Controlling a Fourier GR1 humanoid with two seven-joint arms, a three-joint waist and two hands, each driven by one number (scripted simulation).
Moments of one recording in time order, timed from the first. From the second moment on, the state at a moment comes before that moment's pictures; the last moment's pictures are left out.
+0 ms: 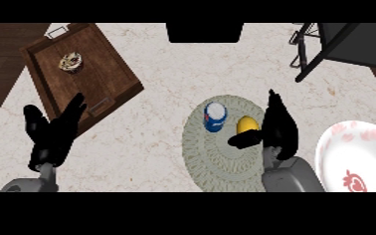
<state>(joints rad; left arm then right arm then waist) -0.04 0.35 -0.07 -1.41 0.28 0.14 0.26 -0.22 -0.05 0.30 -1.58 0.85 -0.09 1.14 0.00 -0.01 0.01</state>
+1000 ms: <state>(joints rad) -0.07 0.31 -0.03 -1.38 0.25 0.11 0.26 -0.24 0.00 0.23 -1.33 0.95 -0.22 1.02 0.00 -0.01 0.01</state>
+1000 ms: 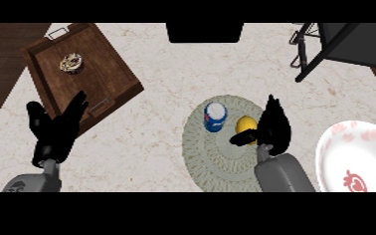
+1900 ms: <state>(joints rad) -0.05 0.29 0.01 -1.40 0.22 0.09 0.26 -0.31 -0.12 0.24 -1.19 0.71 -0.06 0.64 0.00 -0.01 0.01</state>
